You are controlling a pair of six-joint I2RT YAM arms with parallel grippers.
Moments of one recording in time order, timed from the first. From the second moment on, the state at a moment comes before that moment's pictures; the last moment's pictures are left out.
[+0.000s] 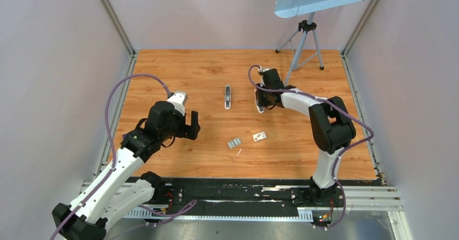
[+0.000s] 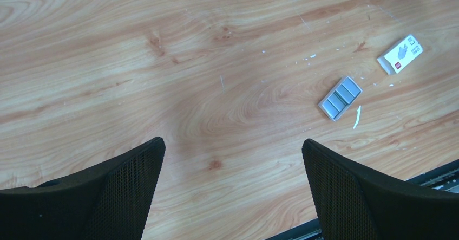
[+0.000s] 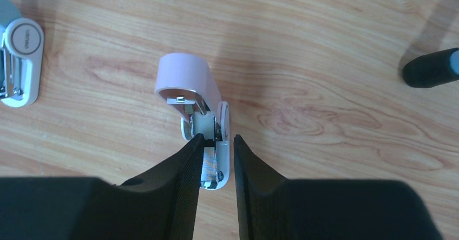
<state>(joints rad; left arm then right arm) -0.51 0.79 0.74 -0.59 -0.06 -0.21 0.43 1.88 1.21 -0.18 0.03 0.17</state>
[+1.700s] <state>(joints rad) -0.93 1.84 1.02 0.39 -0.38 -0.41 0.17 1.97 1.36 -0.11 -0.42 0.46</state>
